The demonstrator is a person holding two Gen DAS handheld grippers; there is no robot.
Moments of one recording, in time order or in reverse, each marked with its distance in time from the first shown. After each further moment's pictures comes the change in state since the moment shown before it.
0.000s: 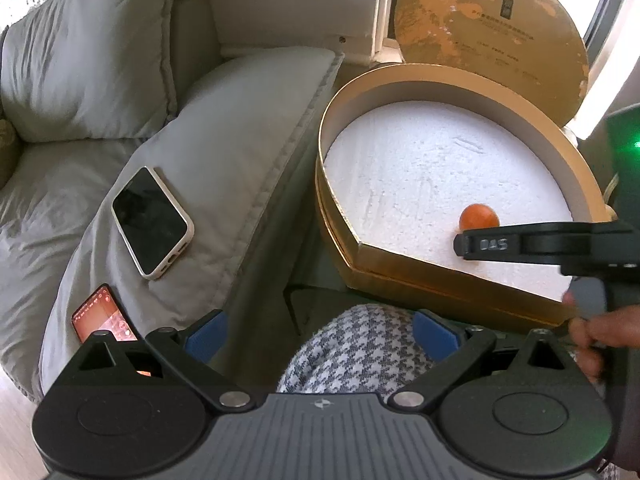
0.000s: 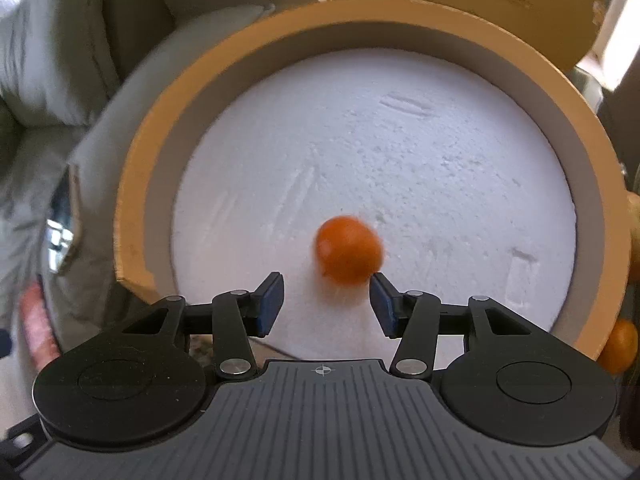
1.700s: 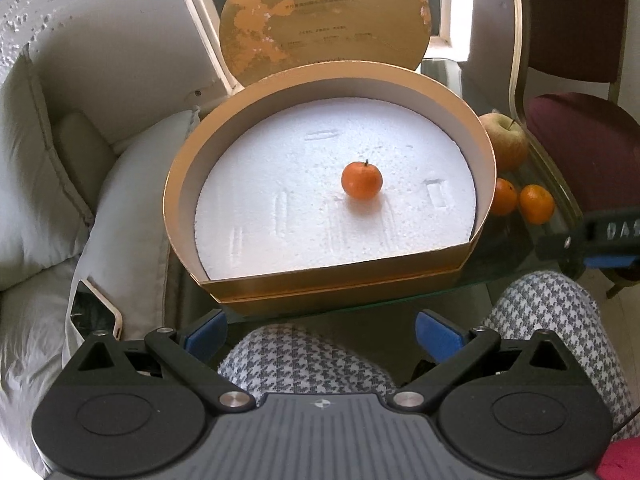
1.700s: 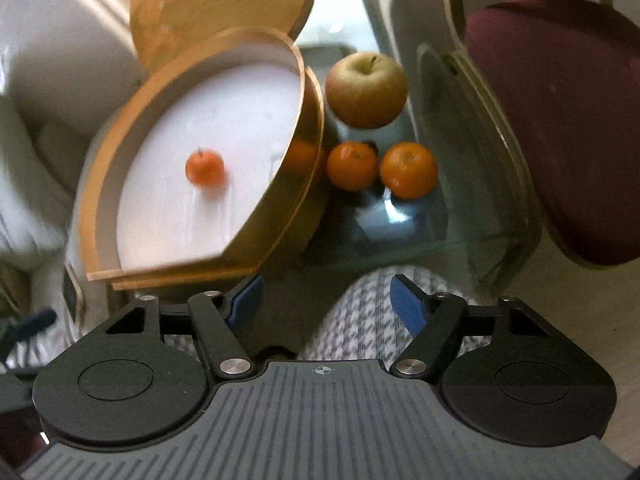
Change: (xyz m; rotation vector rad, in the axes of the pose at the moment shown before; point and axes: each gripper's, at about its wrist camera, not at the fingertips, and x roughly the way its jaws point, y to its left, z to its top) left arm -0.022 -0.122 -0.022 0.416 -0.059 -0.033; right arm -0.105 -0.166 -0.120 0.517 -0.068 0.005
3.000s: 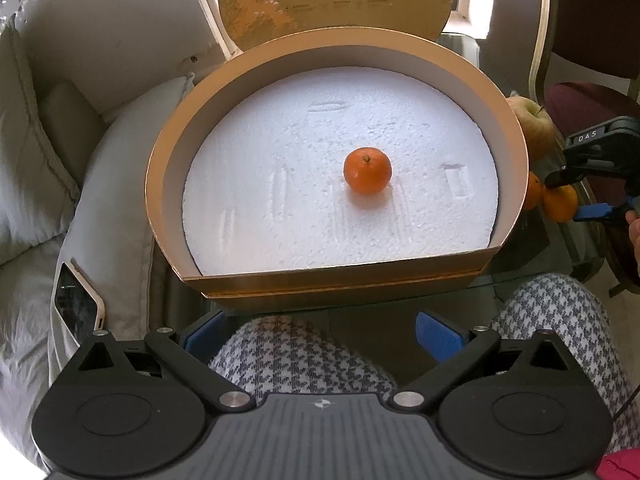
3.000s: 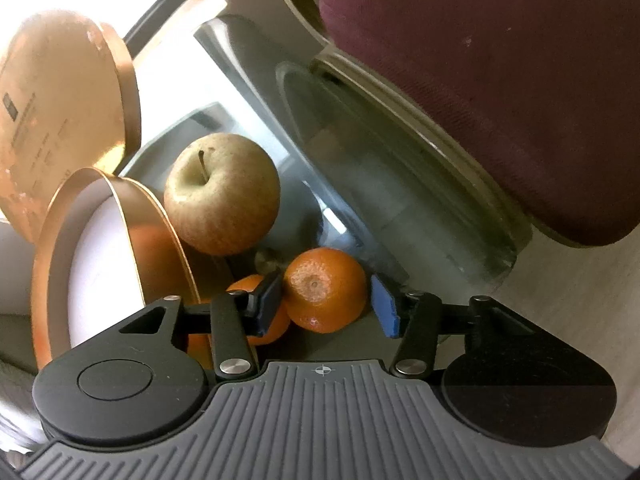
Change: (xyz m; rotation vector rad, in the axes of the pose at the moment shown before) left arm 0.036 0.006 0.015 -0.035 0.093 -0.013; right arm 0.087 -0.063 0.070 0.474 -0.029 -0.121
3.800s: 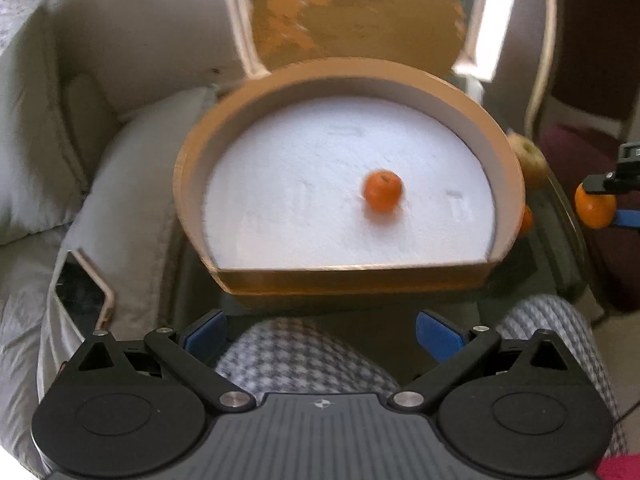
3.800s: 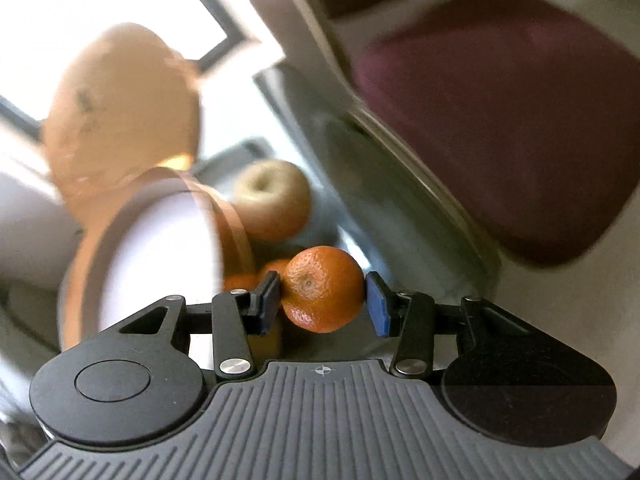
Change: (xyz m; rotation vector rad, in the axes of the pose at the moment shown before) left arm -0.027 0.042 -0.019 -0.108 -0.111 -0.038; right arm -0.105 0.021 -0.039 -0.170 -0.170 0.084
